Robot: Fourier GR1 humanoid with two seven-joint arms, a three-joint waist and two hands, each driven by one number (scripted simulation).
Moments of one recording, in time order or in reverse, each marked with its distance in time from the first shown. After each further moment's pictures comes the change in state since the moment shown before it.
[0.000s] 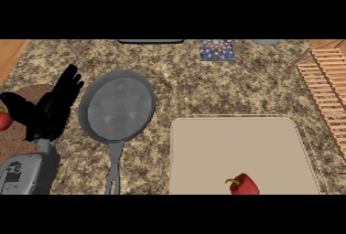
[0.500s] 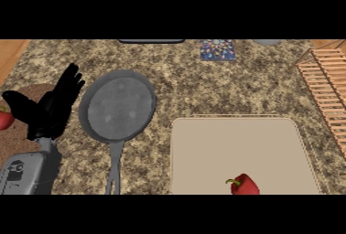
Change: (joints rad) left arm -0.010 -0.009 0.003 0.001 -0.016 0.005 0.008; right arm 0.008 -0.040 -0.059 0.206 0.046 -0.177 -0.095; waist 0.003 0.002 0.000
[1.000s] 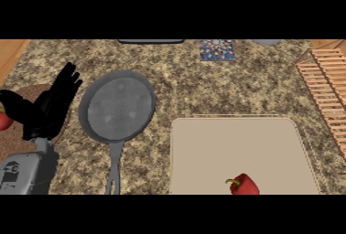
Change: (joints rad) left arm 0.003 0.007 0.010 -0.022 0.003 -0.011 0.019; right arm -0.014 -0.105 -0.114 0.167 -0.147 -0.090 -0.200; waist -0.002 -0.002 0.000
